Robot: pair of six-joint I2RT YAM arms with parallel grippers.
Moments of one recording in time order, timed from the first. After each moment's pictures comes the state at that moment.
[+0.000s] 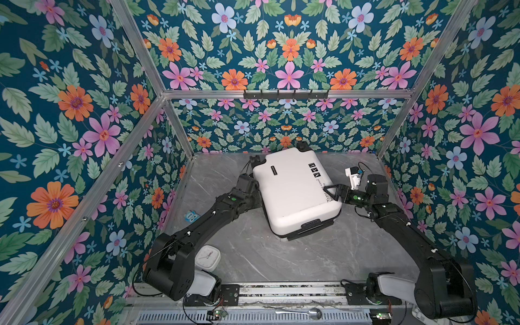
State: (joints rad) left arm -0.51 1.45 1.01 -0.41 -0.01 -0.57; right arm 0.08 1.20 0.75 -0.06 -0.72 0.49
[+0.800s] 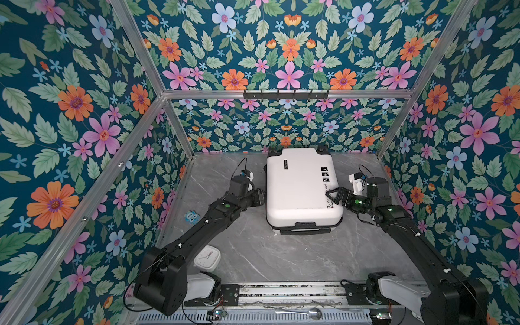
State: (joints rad) left arm -0.48 1.23 0.80 -0.20 0.14 -0.51; right arm 0.13 1.11 0.85 -0.44 -0.50 0.57
